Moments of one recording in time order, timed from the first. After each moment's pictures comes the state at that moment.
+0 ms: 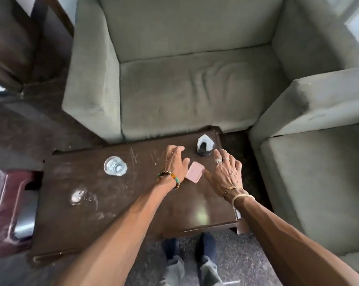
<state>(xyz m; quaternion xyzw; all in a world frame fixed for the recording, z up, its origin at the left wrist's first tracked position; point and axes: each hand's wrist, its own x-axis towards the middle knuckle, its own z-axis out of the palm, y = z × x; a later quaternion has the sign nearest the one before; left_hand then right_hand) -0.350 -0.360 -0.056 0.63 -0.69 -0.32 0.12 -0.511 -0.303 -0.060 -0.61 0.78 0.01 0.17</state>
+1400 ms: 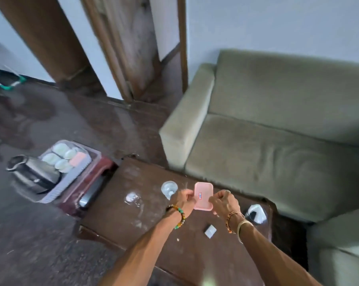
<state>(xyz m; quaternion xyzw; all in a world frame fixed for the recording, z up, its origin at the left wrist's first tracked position) -0.233 -0.340 0.013 0.76 -0.38 -0.45 0.27 -0.376 -0.378 0.023 -0.52 0.70 -0.11 0.48</state>
